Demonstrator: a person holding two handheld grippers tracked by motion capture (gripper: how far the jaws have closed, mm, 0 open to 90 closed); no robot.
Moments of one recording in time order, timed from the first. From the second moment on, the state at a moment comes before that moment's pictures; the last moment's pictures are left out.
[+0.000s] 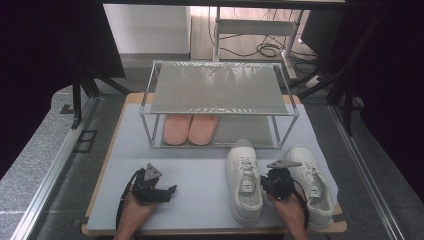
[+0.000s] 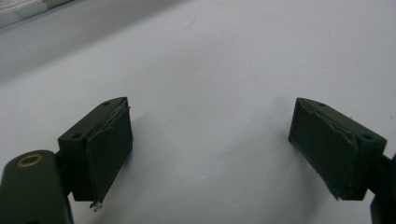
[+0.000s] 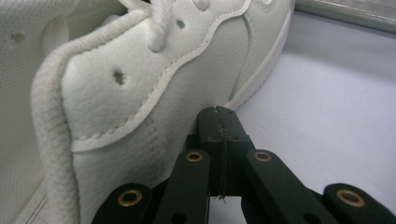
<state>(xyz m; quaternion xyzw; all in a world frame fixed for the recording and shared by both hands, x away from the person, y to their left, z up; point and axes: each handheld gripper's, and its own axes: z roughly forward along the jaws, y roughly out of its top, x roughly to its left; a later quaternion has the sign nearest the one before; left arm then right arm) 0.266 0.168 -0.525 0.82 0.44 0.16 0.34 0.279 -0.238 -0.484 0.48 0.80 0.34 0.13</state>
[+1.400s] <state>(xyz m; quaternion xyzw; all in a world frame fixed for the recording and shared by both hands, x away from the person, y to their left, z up) 0.266 0.168 -0.525 0.82 0.44 0.16 0.34 0.300 -0.183 -0.495 0.39 0.84 0.36 0.09</state>
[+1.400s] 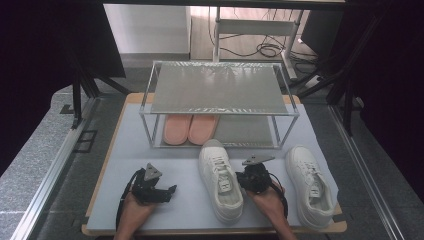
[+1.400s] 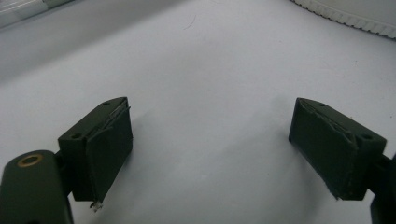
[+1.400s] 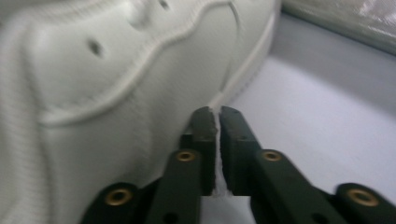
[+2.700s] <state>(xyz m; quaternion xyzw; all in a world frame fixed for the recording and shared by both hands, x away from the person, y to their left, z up) 0.266 0.169 -0.524 0.82 0.43 0.16 0.34 0.251 -0.197 -0.445 0.37 0.84 0.38 0.09</state>
